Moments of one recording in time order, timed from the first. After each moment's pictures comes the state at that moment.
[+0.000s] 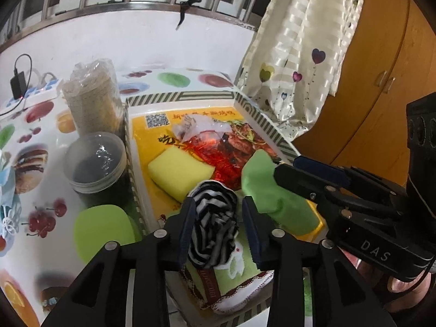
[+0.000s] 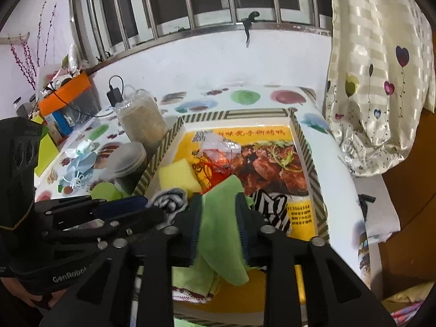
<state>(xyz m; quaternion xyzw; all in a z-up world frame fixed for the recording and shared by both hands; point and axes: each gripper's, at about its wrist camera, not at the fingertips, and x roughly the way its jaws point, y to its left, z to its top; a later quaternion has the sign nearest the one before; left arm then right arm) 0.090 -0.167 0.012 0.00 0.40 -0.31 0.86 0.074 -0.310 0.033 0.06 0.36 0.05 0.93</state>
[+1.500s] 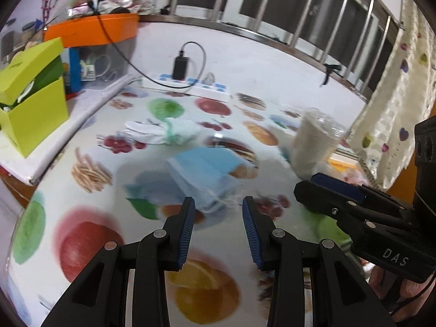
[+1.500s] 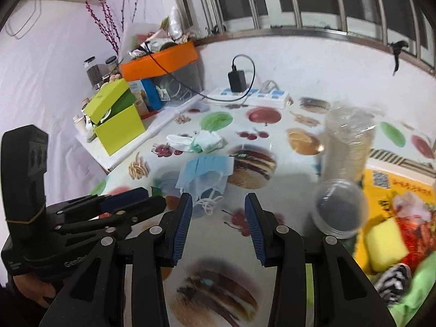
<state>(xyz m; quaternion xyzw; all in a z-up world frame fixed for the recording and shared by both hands) 0.097 0.096 0.017 -0.10 0.37 -0.07 0.92 0.132 -0.079 0.036 0.01 0.36 0.27 0.89</state>
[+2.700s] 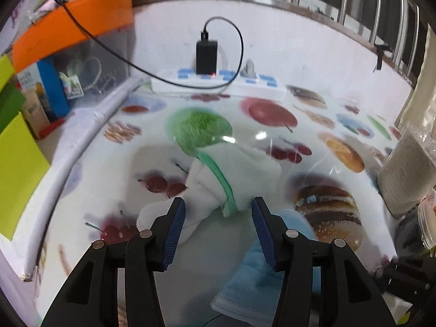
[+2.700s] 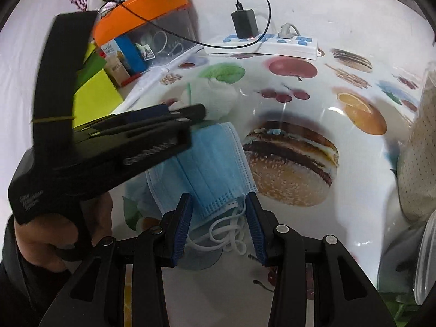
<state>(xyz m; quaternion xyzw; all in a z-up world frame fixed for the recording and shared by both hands) 0.258 0.128 -0.034 -0.02 0.40 -0.03 0.91 0.215 -0.005 -0.034 0.00 0.46 0.26 0.85</state>
